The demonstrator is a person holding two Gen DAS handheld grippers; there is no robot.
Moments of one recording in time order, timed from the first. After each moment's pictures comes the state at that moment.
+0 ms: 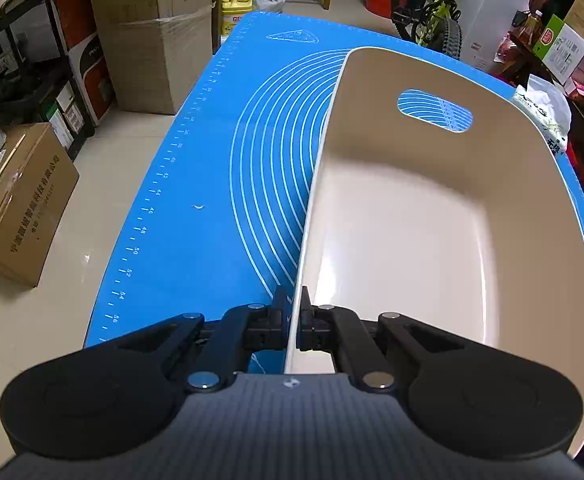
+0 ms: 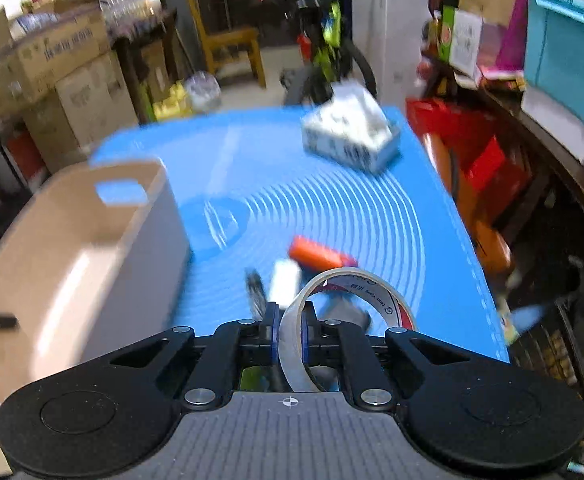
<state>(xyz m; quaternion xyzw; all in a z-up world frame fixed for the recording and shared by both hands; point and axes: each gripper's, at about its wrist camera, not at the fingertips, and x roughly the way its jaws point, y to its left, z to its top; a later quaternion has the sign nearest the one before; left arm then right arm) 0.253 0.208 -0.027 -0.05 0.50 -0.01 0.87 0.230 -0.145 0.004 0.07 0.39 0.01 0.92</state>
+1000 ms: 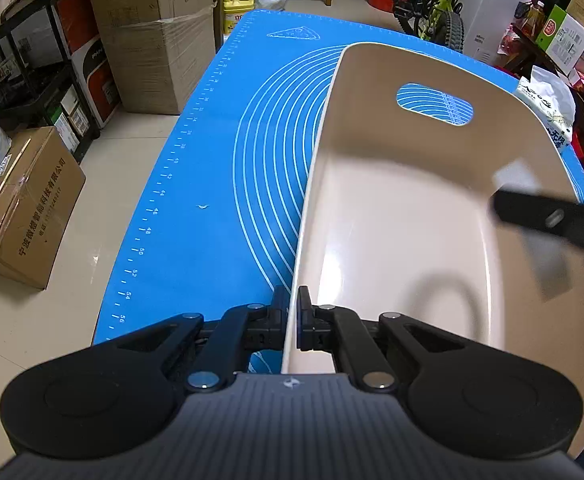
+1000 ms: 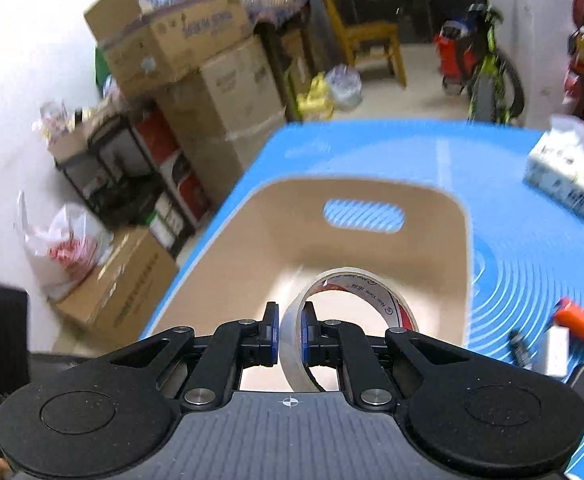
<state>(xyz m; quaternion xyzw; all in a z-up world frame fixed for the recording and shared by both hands) 0.252 0.200 -0.026 -0.04 0.50 0.00 0.86 0.286 0.030 0.013 0.08 0.40 0.20 0.89</state>
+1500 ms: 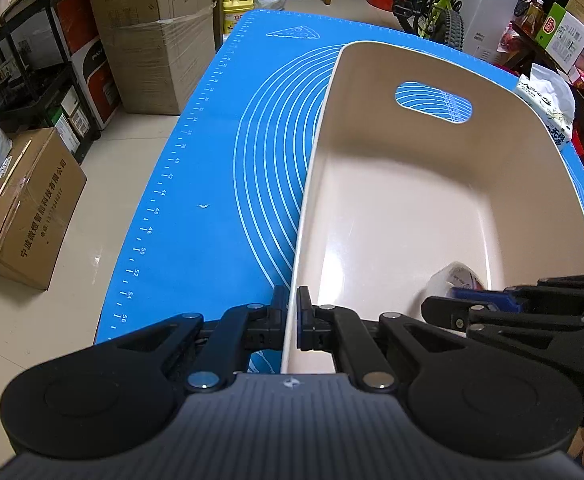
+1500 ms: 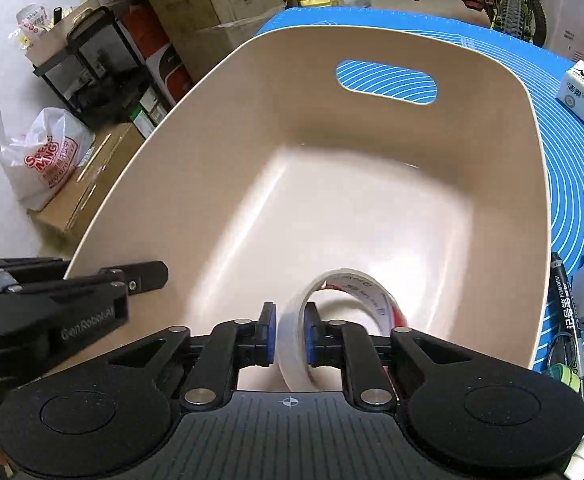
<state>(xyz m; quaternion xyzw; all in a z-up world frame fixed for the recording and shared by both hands) 0.251 0.199 -0.026 -0.03 0.50 0.00 0.86 0.292 0.061 -0.044 0.02 0.52 0.20 0.83</state>
